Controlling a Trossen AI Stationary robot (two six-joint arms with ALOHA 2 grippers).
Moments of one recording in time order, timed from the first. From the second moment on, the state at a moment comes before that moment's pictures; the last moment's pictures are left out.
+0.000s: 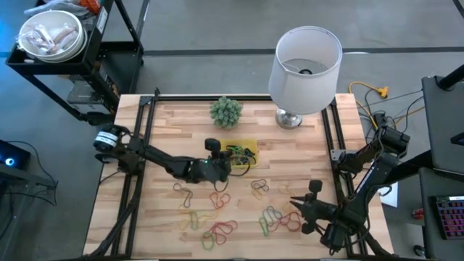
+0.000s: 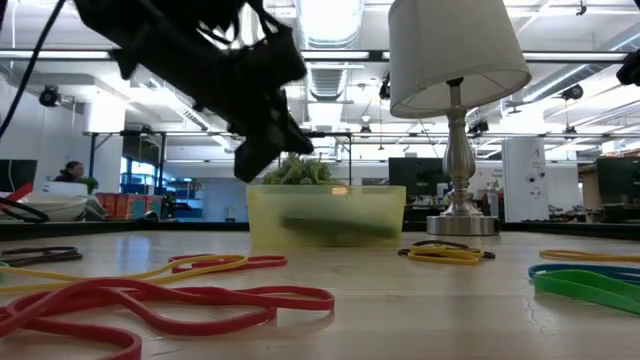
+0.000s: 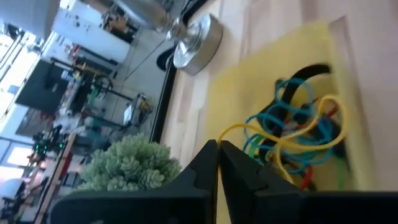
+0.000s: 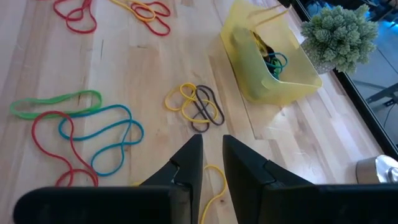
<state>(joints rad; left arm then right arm) -0.22 1.69 0.84 0.30 -0.87 0.46 1.05 1.56 0.95 -0.88 0.97 1.02</state>
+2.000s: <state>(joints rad) -0.42 1.42 0.70 0.30 -0.98 0.37 0.59 1.74 0.73 -0.05 0.70 0.24</state>
